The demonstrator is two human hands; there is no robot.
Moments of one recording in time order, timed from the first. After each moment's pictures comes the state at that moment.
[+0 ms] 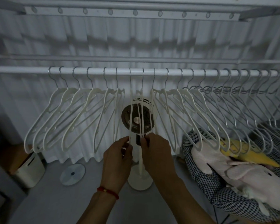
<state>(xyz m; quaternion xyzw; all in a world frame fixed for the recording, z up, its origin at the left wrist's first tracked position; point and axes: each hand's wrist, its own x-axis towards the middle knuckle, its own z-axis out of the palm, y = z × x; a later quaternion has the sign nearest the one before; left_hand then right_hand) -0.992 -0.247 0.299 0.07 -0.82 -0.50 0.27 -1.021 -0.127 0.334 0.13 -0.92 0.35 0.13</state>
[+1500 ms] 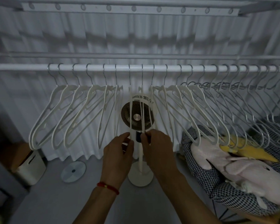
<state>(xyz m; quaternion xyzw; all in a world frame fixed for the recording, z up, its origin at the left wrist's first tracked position) -0.988 -0.247 0.303 0.05 -0.83 -0.48 0.29 -1.019 -0.124 0.332 0.12 -0.91 0.37 0.16</state>
